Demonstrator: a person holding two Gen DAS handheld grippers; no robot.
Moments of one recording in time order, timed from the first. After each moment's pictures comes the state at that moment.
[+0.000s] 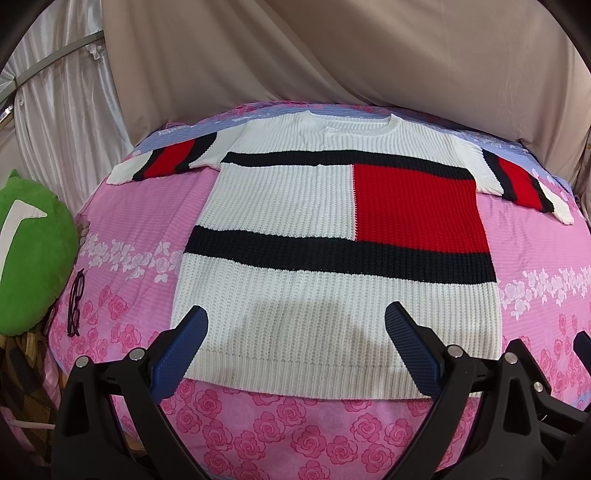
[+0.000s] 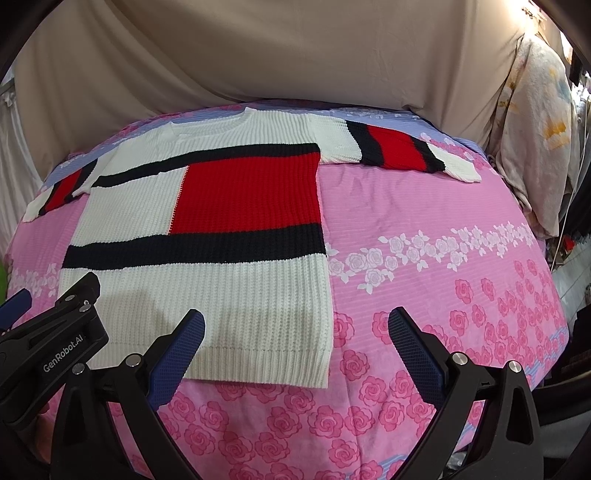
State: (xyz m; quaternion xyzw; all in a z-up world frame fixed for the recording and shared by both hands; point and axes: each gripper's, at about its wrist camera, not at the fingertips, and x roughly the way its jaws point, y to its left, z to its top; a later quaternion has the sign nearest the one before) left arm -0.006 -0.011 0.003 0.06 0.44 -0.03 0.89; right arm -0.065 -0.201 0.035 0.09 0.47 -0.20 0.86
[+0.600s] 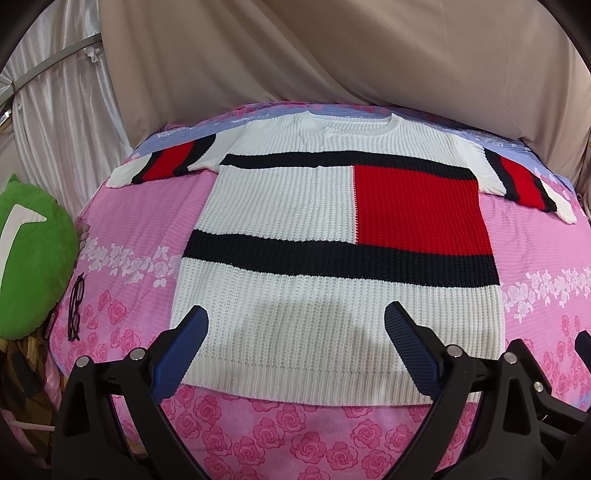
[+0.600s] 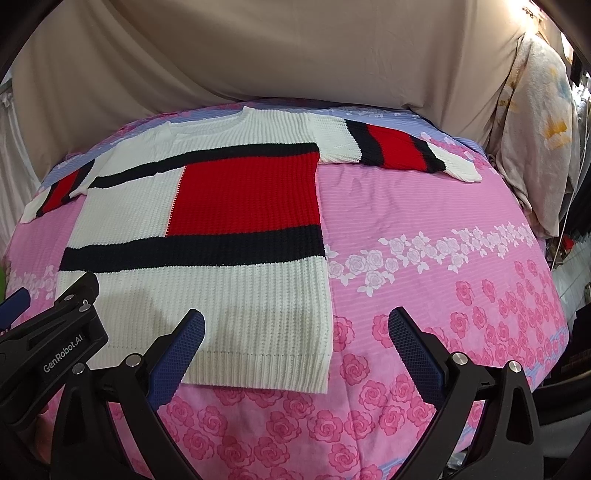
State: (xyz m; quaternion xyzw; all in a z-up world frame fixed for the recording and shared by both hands) left arm 0.000 -0.016 0.002 0.07 0.45 -0.03 0.89; right arm -0.063 -0.205 0.032 0.09 0.47 -0.20 0.85
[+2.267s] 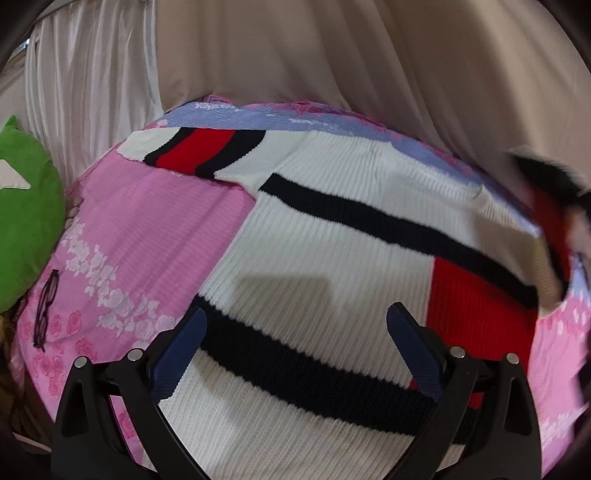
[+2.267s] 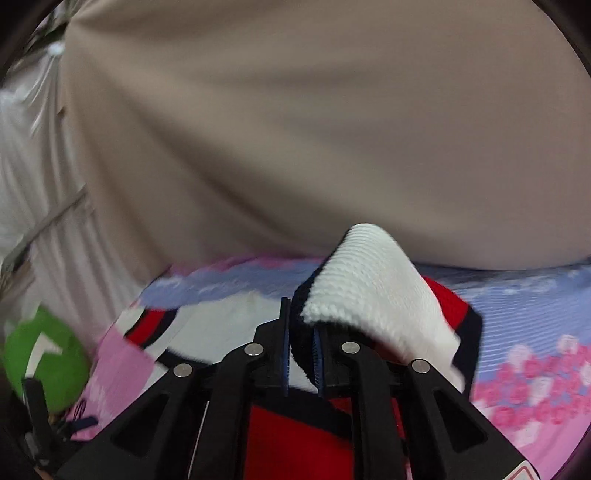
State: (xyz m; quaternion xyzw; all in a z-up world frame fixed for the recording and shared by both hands) left arm 0.154 0.034 -0.017 -0.07 0.45 0.06 0.89; right arm 0.274 -0.296 0.043 0.12 0.33 0.16 0.92
